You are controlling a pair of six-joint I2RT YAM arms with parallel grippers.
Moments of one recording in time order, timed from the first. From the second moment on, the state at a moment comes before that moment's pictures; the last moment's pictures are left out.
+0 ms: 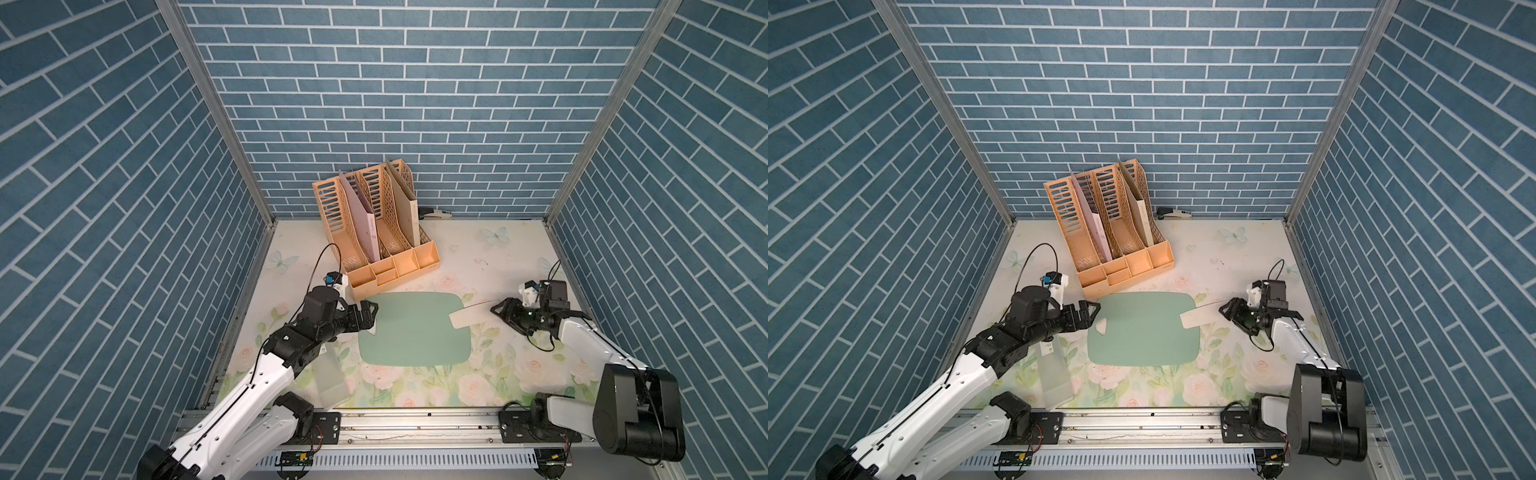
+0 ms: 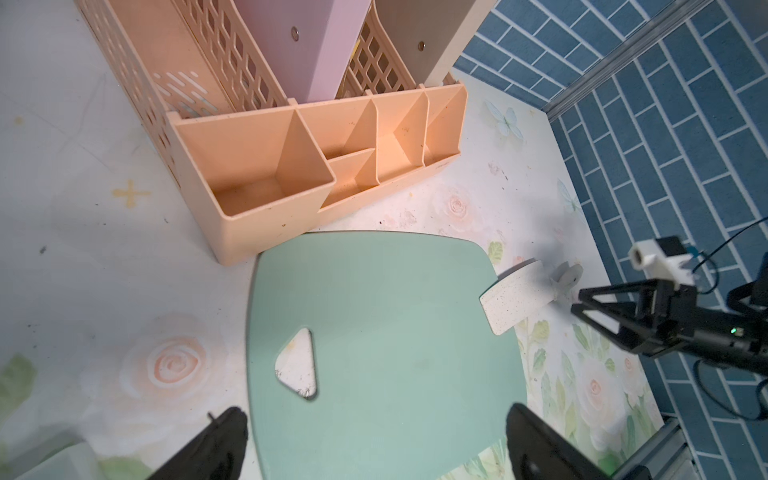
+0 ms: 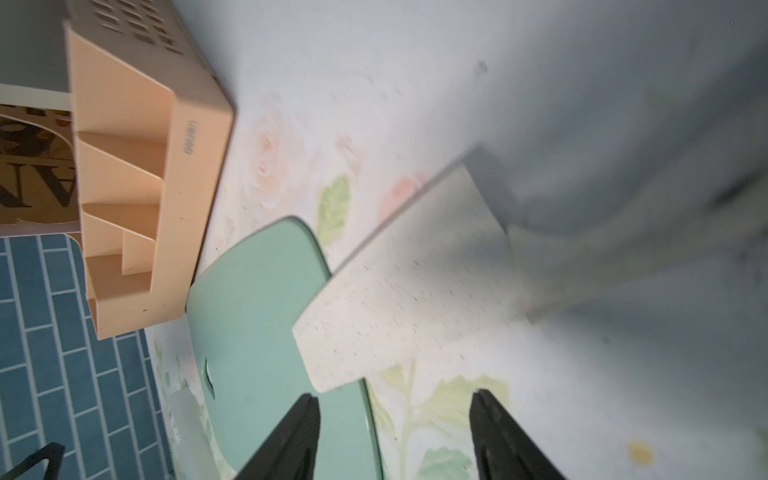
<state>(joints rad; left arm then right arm) -0.49 0.84 0.64 -0.43 0.11 -0.56 -0.02 1.25 0.65 -0.40 -0.50 0.42</state>
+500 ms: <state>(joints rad) -0.49 0.76 0.66 -0.47 0.15 -0.51 0.19 1.40 1.02 -0.60 -0.16 -0.69</state>
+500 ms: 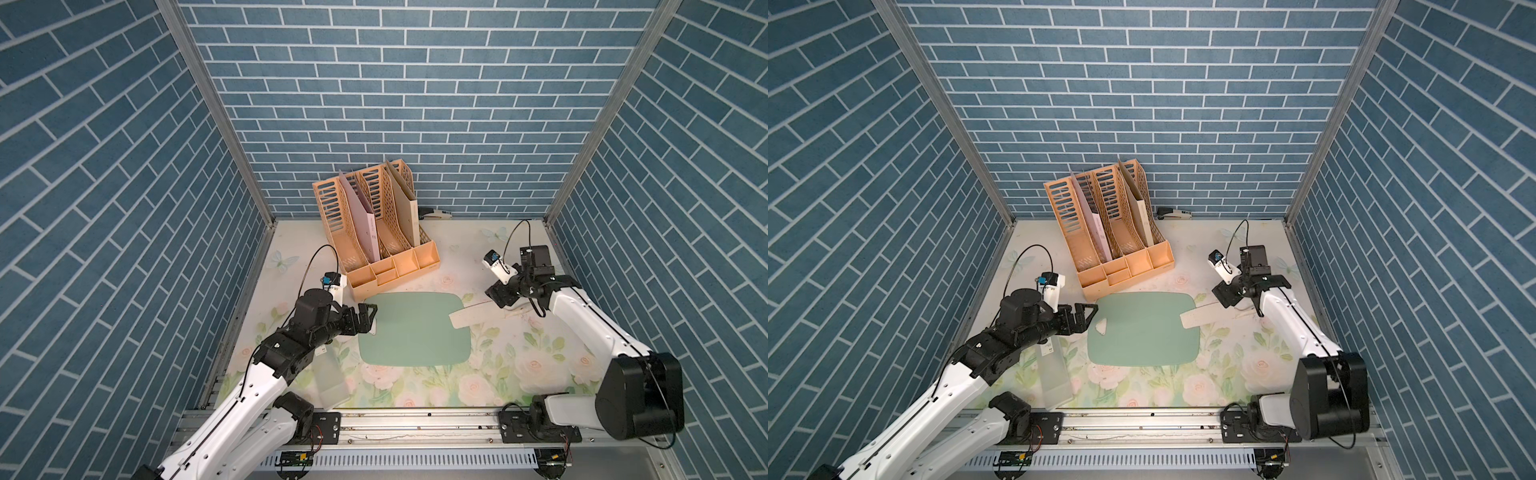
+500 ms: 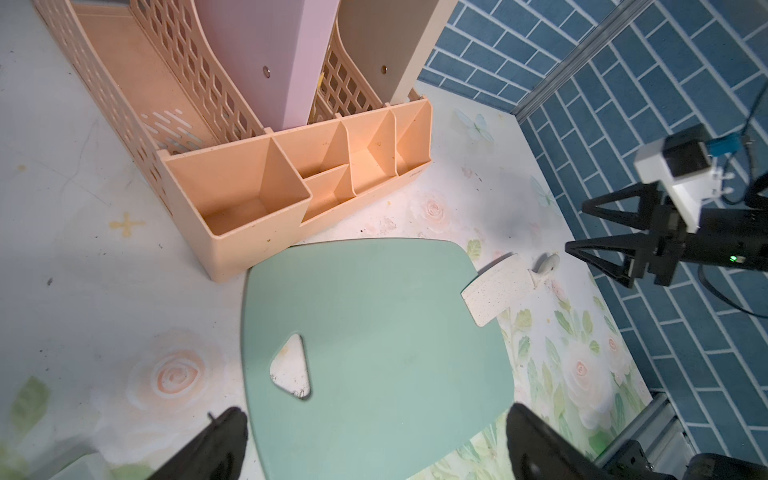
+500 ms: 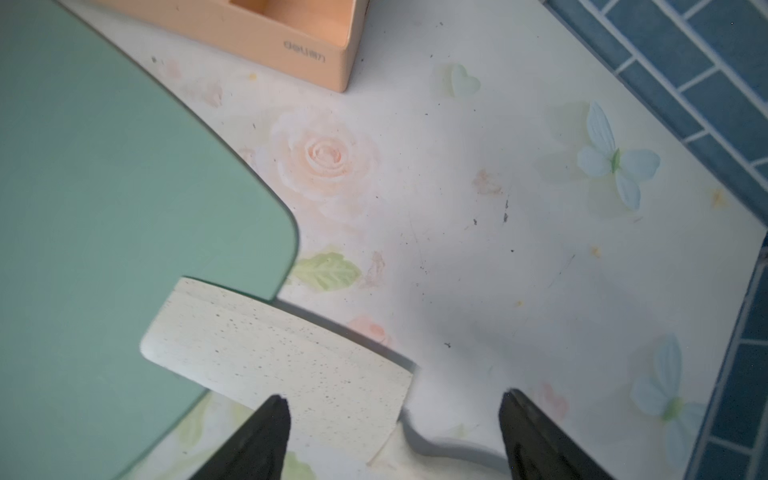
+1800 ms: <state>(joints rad) -0.49 0.67 0.66 -0.45 0.26 -0.48 0.08 1.66 0.95 -0.75 -0.05 -1.08</state>
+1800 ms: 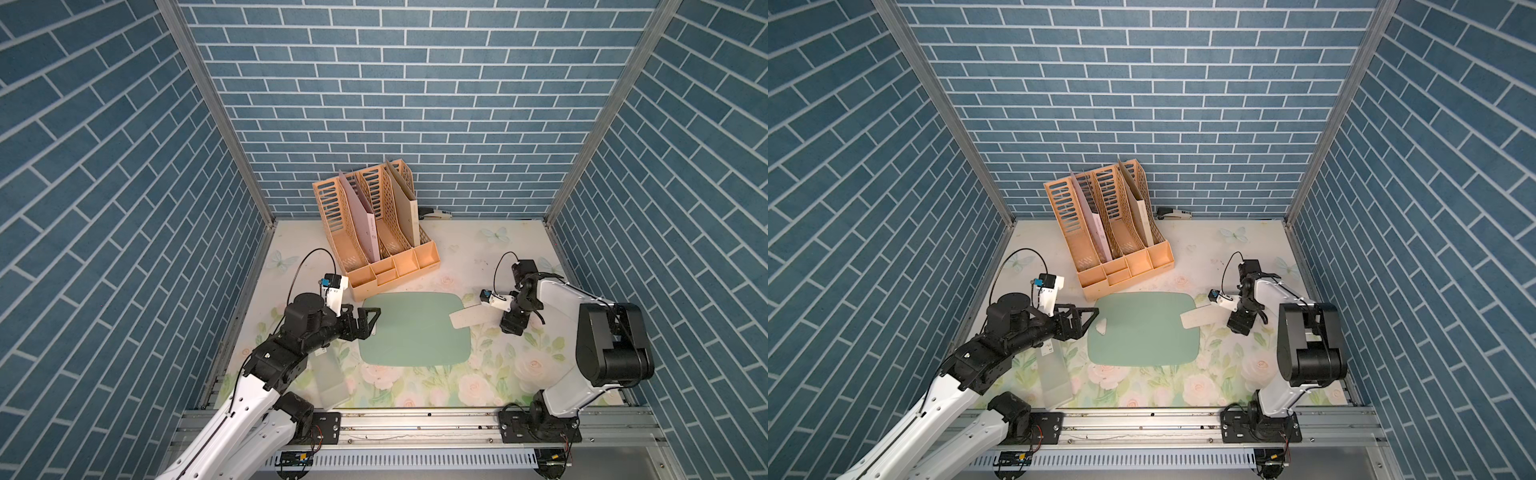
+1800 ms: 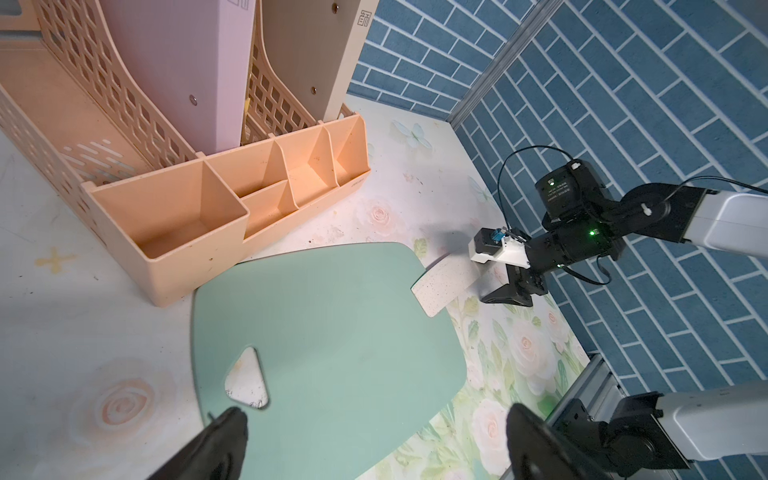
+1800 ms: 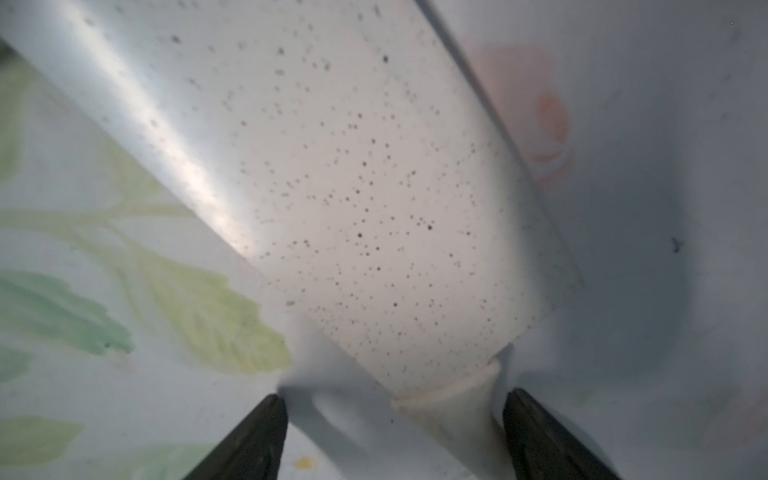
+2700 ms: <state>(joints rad) -0.49 0.67 0.66 -0.41 0.29 -0.47 0.04 1.61 0.88 -0.68 -0.12 -1.08</state>
